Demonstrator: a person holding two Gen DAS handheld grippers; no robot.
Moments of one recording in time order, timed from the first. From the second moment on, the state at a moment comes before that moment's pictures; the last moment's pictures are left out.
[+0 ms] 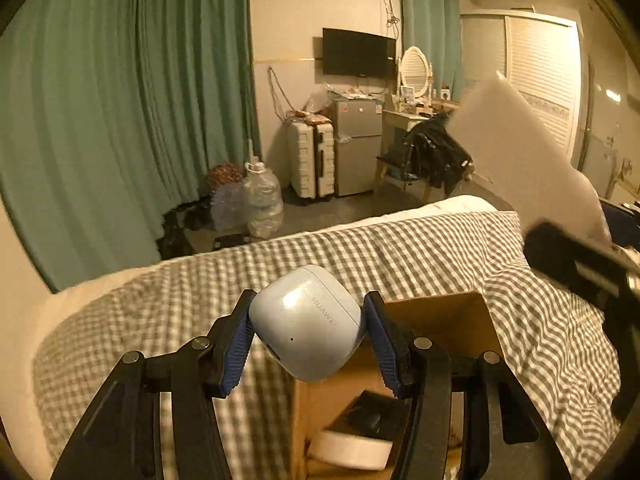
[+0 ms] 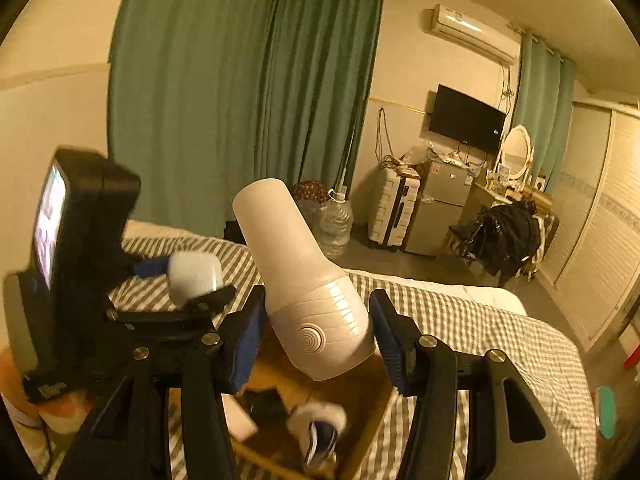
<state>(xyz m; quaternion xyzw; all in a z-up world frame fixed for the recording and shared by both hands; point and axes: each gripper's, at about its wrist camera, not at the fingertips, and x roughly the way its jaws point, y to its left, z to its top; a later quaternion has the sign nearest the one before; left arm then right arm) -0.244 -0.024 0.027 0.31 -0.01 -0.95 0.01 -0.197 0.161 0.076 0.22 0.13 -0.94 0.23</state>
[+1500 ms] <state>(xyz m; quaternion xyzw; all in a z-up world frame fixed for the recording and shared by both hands) -0.135 0.004 0.039 0.32 -0.03 -0.95 0.02 -0.122 0.238 0.055 0.22 0.10 -0.95 0.21</state>
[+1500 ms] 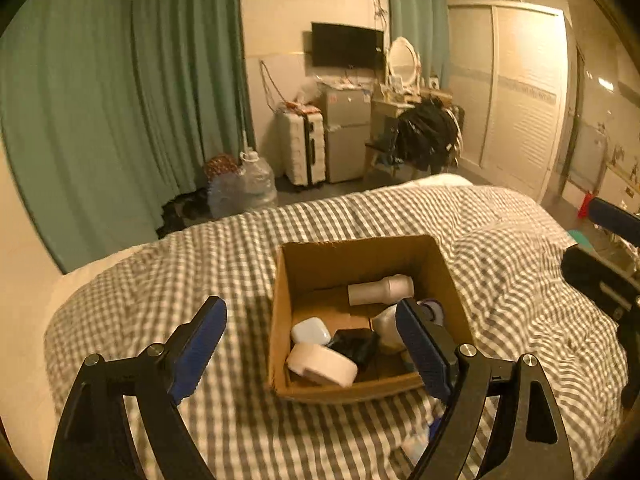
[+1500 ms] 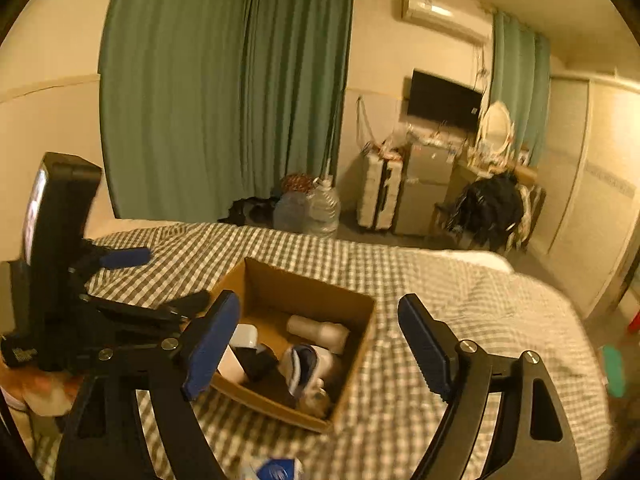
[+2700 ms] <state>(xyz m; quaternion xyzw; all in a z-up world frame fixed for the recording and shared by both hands) -0.050 0.088 -0.159 0.48 -0.05 -0.87 -0.12 -0.069 0.280 -0.092 0.39 0.11 -0.90 0.17</state>
